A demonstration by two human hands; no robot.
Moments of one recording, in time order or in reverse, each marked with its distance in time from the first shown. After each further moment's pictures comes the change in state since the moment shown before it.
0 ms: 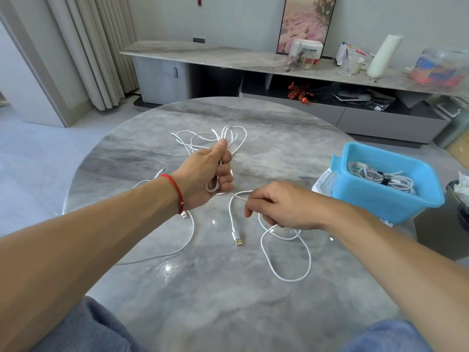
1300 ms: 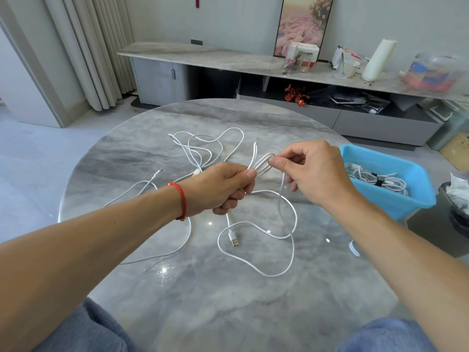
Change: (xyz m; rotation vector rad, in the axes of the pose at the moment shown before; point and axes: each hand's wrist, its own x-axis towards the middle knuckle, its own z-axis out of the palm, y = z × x) left_hand -0.012 -0.011 0.009 0.650 -0.280 0.096; right_hand -0.008 0.013 -0.031 0.262 0.780 -0.013
